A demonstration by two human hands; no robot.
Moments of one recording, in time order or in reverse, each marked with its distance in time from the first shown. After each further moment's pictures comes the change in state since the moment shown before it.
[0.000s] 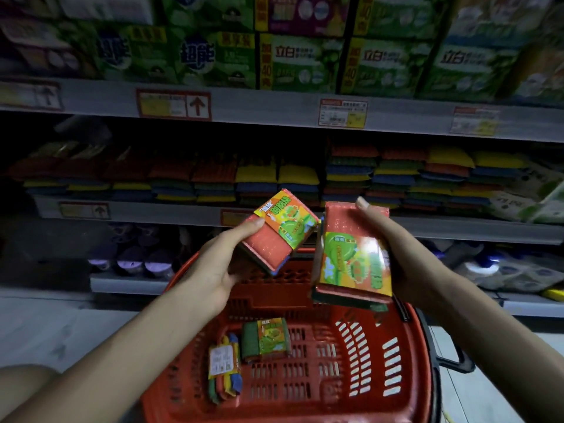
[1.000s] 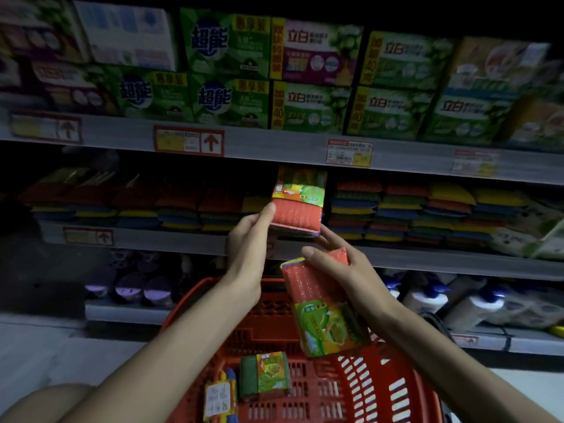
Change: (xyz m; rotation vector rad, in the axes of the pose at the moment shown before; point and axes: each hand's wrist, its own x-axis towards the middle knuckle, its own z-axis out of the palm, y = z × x) left_hand 0.030 0.028 0.047 0.035 0.136 0.328; right_hand 0.023 0.011 0.046 -0.209 -0.055 -0.421
